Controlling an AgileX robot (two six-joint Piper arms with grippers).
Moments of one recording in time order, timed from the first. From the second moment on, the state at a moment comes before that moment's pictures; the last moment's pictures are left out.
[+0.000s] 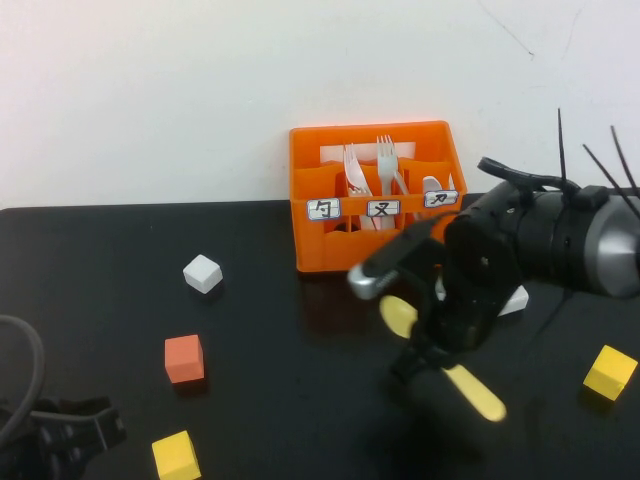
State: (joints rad) right arm 0.64 1.96 -1.33 -0.11 0.80 -0.04; left arm -0.40 0.72 -0.46 0.03 0.47 -0.70
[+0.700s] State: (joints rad) right arm 0.71 1.83 -1.37 -0.12 -0.04 -0.06; left arm -0.40 0.72 -0.46 0.03 0.48 -0.69
